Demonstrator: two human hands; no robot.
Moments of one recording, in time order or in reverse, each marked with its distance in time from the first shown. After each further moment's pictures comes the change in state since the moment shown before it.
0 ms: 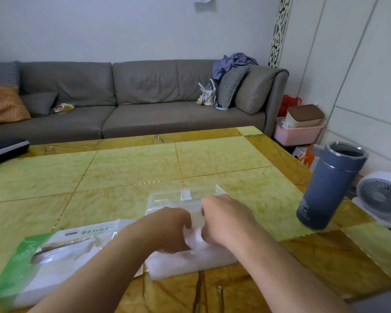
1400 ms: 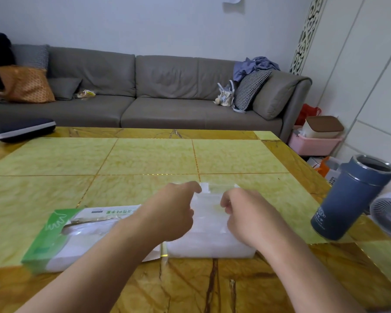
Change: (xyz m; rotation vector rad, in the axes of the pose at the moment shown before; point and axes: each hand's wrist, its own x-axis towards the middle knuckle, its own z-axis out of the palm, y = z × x) left_hand -0.040 -0.022 -0.010 -0.276 0.388 0.012; right_hand -0.006 0.004 0.008 0.043 0.146 0.019
